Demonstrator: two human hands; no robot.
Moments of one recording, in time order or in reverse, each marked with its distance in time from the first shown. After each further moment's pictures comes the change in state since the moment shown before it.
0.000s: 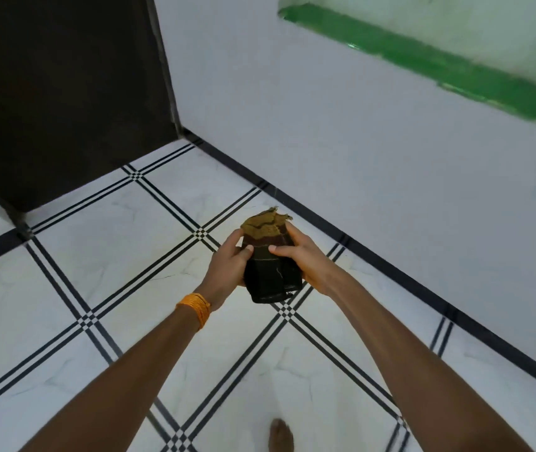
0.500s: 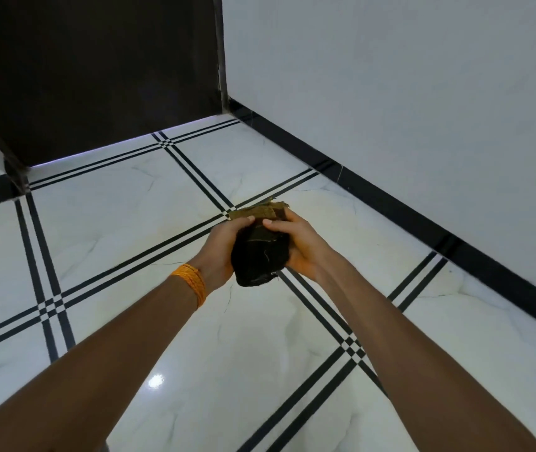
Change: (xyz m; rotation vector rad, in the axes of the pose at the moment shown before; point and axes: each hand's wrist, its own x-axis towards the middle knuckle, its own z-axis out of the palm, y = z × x) left_hand 0.232 -0.329 -0.075 -0.428 0.133 -0.092; right_hand 0.290 0.301 0.063 0.366 -0.177 -0.034
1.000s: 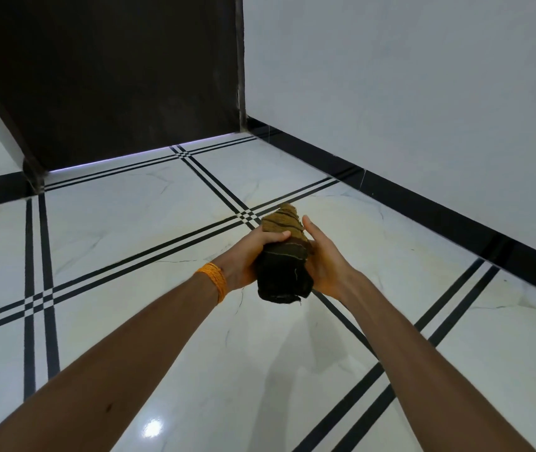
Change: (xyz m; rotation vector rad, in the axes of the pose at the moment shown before) left_hand 0.053 -0.091 -0.027 0.105 -0.247 0.013; right_hand 0.032 0.110 -0.057 -0.011 -0.050 0.092
